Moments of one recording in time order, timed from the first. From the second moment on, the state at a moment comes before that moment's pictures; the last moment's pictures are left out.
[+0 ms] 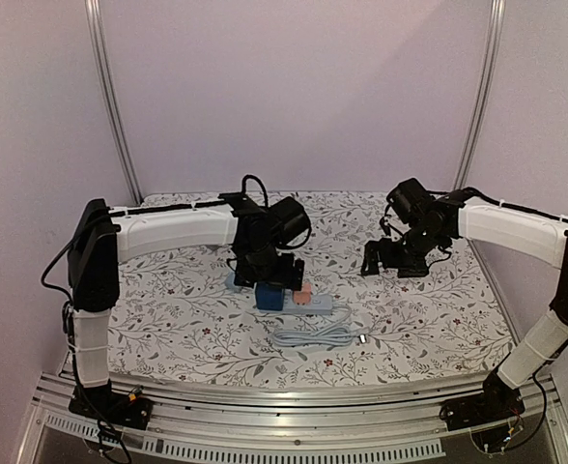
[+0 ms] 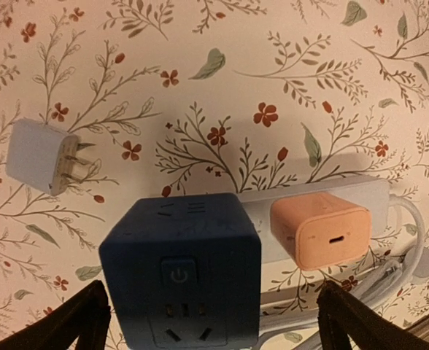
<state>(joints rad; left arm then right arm) -0.93 2.06 1.72 -0.97 -0.17 -0.78 0.57 1.58 1.23 -0.80 -0.09 0.53</state>
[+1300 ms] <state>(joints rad) -0.80 1.18 1.21 -0.96 -0.59 -0.79 0.75 1.79 1.17 -0.69 -0.22 0.45</state>
